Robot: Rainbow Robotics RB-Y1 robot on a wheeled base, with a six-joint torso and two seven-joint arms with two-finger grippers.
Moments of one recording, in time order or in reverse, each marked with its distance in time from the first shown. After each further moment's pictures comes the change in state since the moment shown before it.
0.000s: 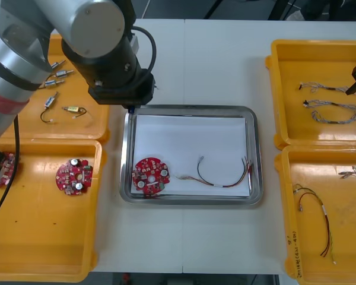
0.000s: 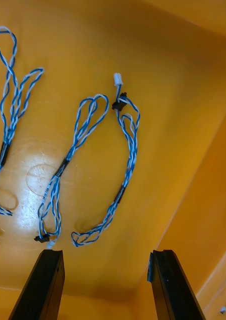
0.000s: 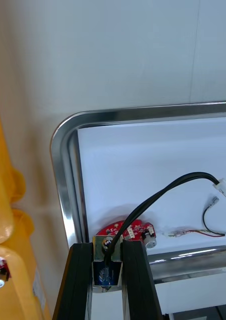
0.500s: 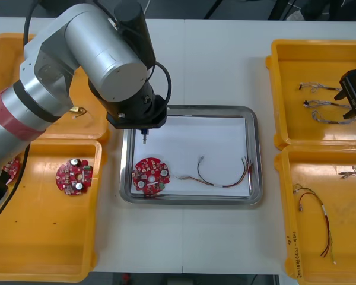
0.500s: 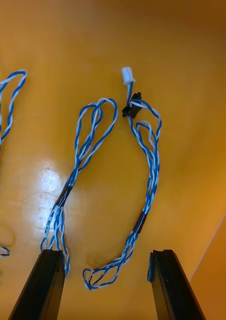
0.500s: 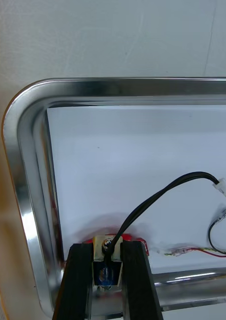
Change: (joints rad) right arm -0.004 0.062 0.000 0.138 0.029 -0.159 -0.030; left arm 0.056 -0.017 -0.134 0.001 -0.055 -0.119 0.115
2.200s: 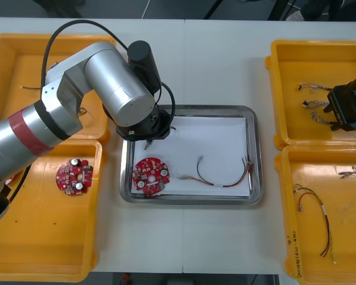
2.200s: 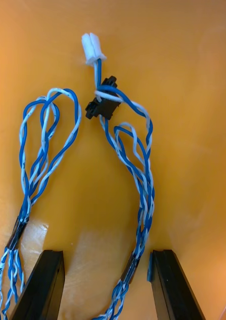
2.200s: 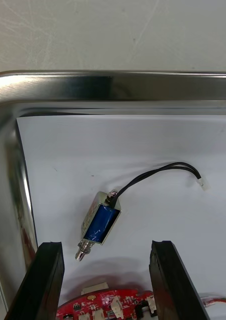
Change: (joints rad) right arm 0.043 0.048 0.045 0.060 0.013 -0.144 -0.036; left arm 0.030 -0.007 -0.126 0.110 -0.061 -0.207 0.012
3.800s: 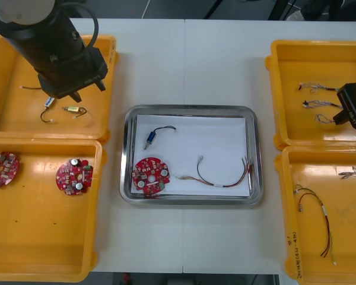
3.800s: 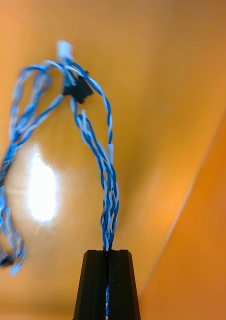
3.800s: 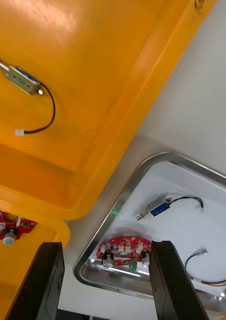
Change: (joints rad) right arm 0.064 -0.060 -0.107 -0.198 -0.093 0.255 0.000; left arm -0.044 0.154 0.463 -0.067 0.158 0.413 0.187
